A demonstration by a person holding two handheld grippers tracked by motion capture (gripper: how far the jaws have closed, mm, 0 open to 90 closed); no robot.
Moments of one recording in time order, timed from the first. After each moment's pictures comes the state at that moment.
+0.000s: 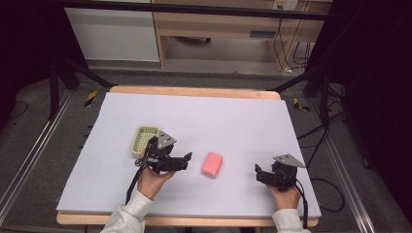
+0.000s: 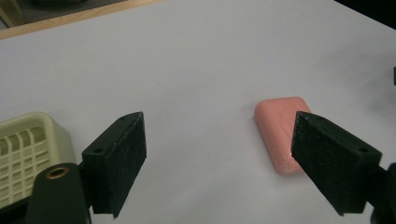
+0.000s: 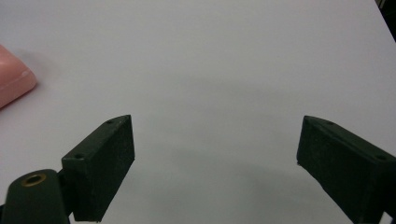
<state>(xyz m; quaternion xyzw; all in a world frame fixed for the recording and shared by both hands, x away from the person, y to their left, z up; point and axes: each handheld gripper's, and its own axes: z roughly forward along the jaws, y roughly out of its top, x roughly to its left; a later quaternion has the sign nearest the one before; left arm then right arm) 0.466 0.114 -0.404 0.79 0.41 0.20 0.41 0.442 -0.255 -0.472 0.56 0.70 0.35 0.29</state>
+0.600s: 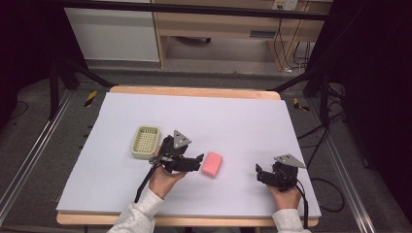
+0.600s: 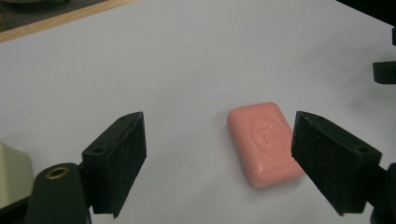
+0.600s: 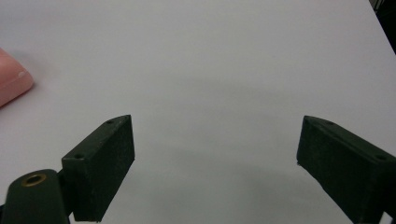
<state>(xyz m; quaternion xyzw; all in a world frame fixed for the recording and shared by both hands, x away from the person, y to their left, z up) 0.468 0.080 -0.402 0.81 0.39 0.19 0.40 0.441 -0.256 -0.472 0.56 0.69 0.35 0.29</state>
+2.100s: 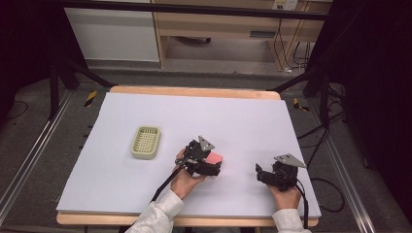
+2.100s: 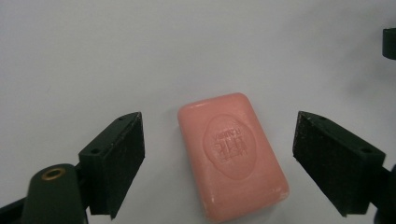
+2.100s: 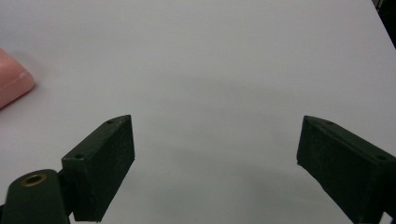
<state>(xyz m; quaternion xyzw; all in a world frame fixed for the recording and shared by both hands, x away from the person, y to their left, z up) 0.482 0.023 -0.437 0.84 0.38 0.17 0.36 0.442 -0.257 -0.472 0.56 0.69 0.35 0.29</state>
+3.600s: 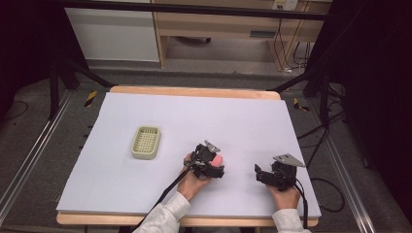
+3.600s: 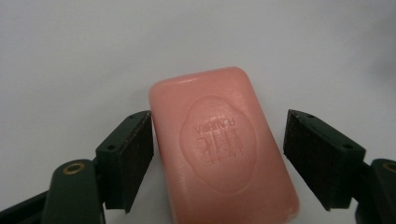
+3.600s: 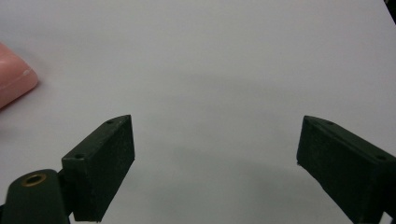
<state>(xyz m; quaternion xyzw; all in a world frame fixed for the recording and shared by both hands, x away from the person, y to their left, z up) 0.490 0.004 -0.466 0.85 0.40 0.14 0.32 0.443 -0.255 -0.473 0.56 0.70 0.35 0.28</state>
